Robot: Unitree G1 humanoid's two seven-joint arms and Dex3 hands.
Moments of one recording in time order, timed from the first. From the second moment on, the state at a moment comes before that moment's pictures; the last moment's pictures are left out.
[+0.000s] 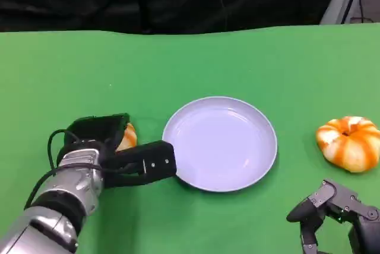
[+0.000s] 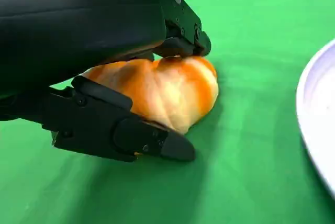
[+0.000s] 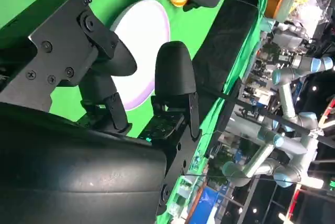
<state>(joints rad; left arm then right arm) -0.76 0.13 -0.50 1.22 0.71 -0.04 0.34 0.40 0.01 0.09 -0.15 -0.26 -0.55 -0.15</state>
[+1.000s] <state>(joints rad) -0.63 0.21 -0.50 0.98 0.75 -0.33 0.82 0.40 0.01 0.09 -0.15 -0.26 -0.54 -0.15</state>
